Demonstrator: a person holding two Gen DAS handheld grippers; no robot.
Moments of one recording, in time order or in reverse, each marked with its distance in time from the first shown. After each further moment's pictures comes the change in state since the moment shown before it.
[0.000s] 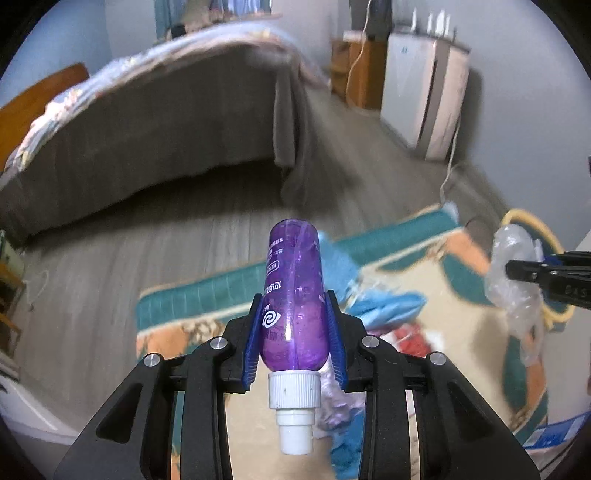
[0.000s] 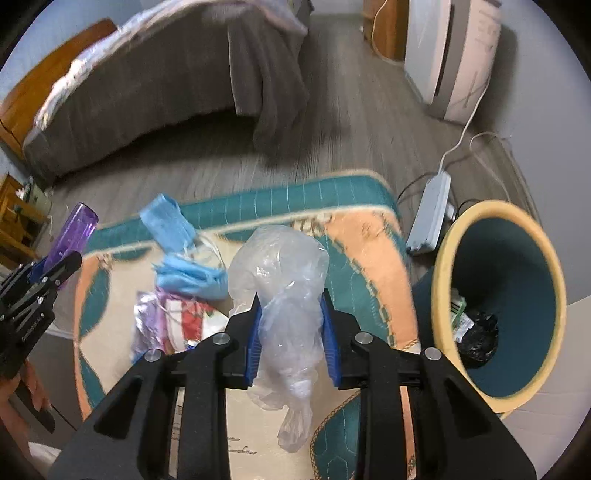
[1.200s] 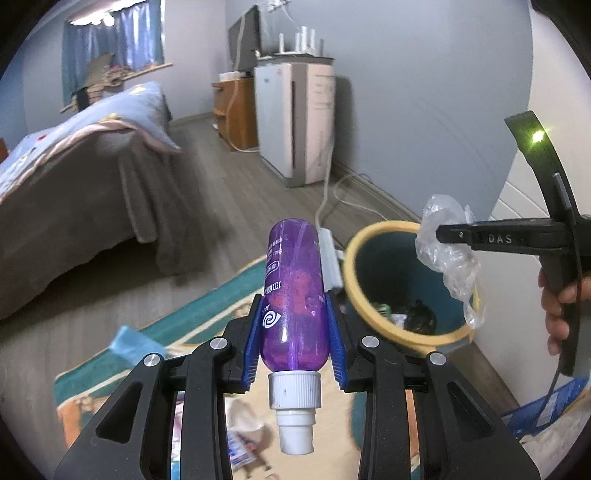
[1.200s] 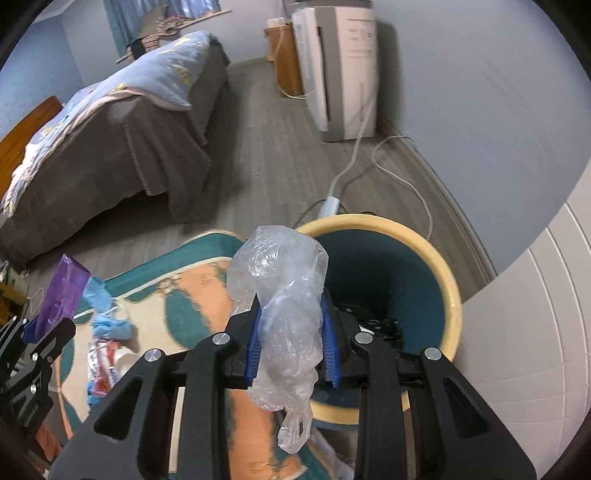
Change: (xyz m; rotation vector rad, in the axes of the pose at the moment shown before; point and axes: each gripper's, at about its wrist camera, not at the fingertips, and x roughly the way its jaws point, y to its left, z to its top) left arm -0.019 -0.208 0.030 0.255 -0.123 -0.285; right arm -0.079 -0.188 -0.020 0.245 -0.170 -0.141
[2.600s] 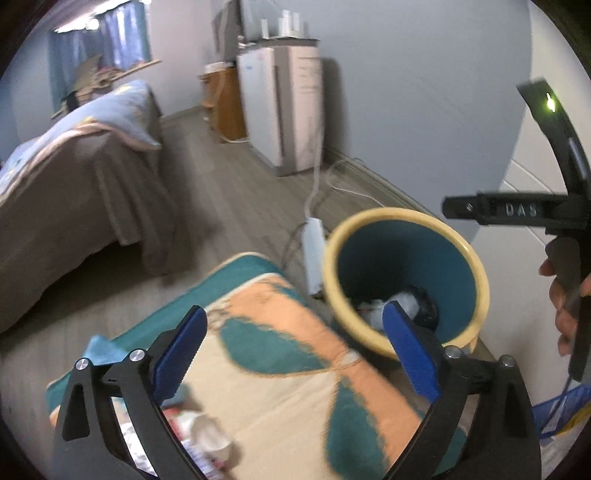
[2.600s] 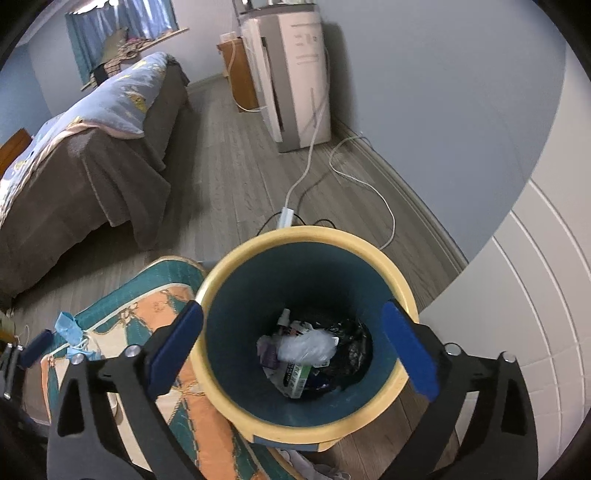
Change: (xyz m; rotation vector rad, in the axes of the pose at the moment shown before) left arm 0.033 -0.028 0.009 0.027 0.042 0.039; right arm -0.001 -0.025 0.006 0.087 -0.053 -0.069
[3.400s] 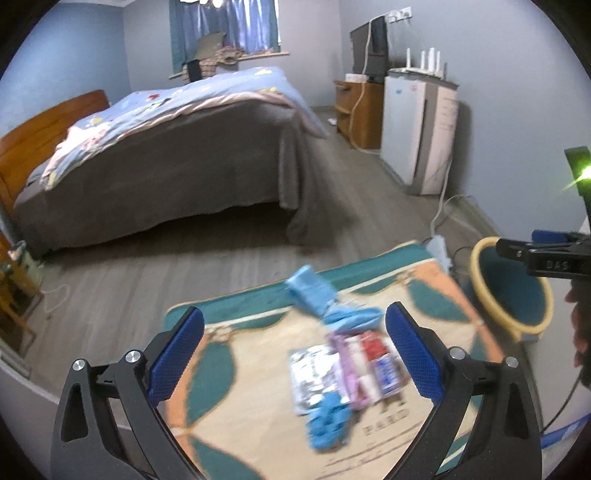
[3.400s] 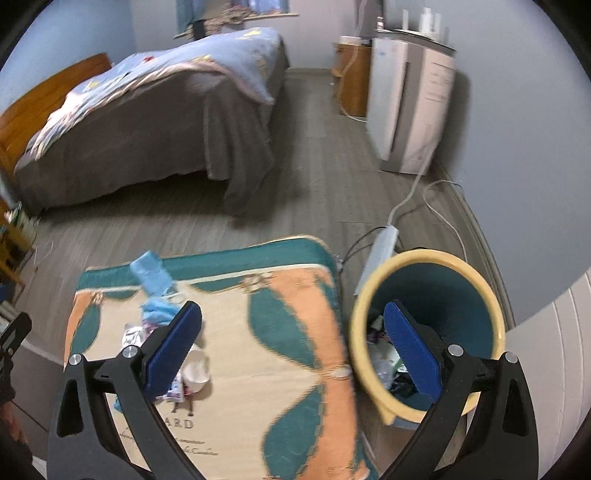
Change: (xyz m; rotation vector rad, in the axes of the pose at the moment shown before) left arm -0.136 0.171 -0.089 -0.283 -0.023 0.320; right arm -0.031 0.194 -0.042 -0.347 -0.003 0.132
